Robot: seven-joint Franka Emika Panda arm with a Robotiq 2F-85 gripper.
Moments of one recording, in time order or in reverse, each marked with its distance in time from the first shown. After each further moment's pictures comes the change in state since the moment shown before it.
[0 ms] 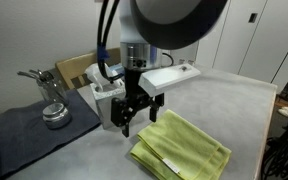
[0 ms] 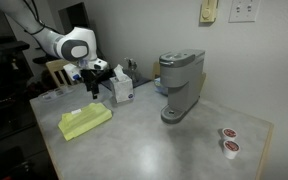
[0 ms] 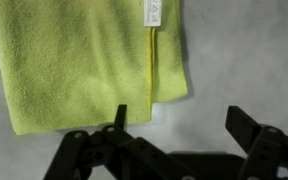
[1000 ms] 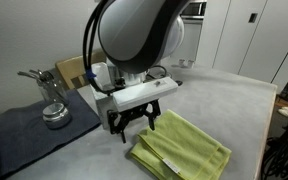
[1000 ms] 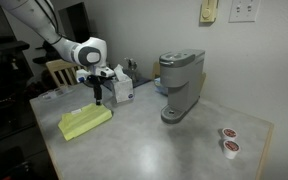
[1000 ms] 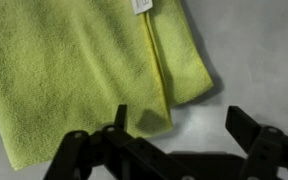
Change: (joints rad) arm 0.054 0.210 -0.075 0.247 -0.033 -0.199 0.258
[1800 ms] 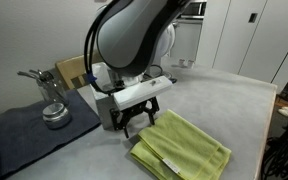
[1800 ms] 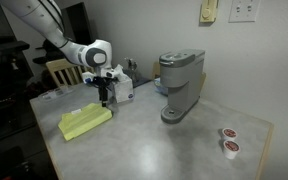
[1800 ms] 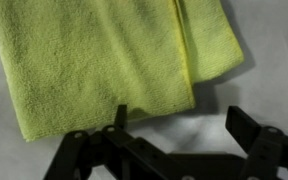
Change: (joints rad) arm 0.005 0.070 -0.038 0.097 -0.056 -0.069 0.000
